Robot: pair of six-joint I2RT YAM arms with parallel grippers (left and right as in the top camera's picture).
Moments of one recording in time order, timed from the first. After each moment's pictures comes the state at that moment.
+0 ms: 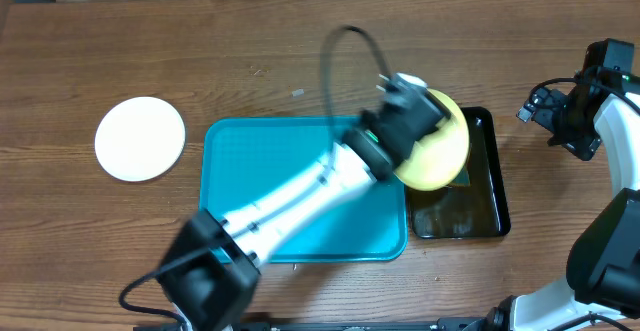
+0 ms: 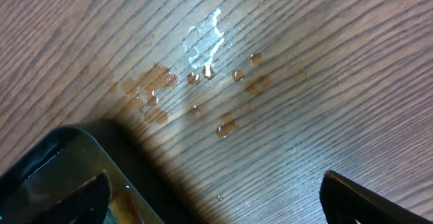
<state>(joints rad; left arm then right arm) -0.83 1.86 1.54 -0.66 -0.38 -0.48 -0.31 1.78 1.38 -0.92 -0.02 0.33</state>
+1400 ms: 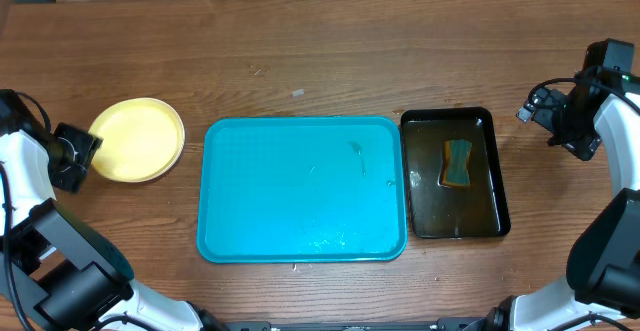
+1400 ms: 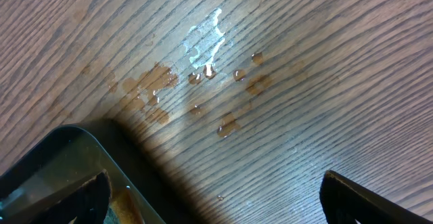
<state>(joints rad) 0.68 1.85 1.43 -0.87 0.10 -0.50 -0.31 1.78 1.38 -0.93 -0.02 0.33</state>
